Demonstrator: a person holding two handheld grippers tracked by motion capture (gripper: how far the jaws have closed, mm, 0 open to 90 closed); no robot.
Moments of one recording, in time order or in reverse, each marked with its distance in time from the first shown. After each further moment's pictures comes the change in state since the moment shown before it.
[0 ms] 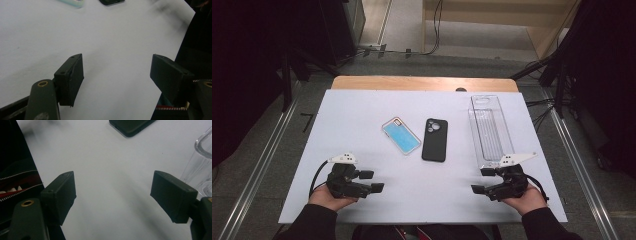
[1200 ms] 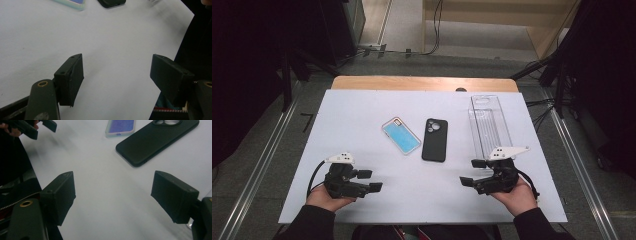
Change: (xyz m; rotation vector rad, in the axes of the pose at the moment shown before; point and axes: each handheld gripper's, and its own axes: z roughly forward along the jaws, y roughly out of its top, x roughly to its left) left arm -0.001 0.000 -0.006 -0.016 0.003 -0.005; right arm 0.027 0.037 0.007 -0.072 -0.043 -0.021
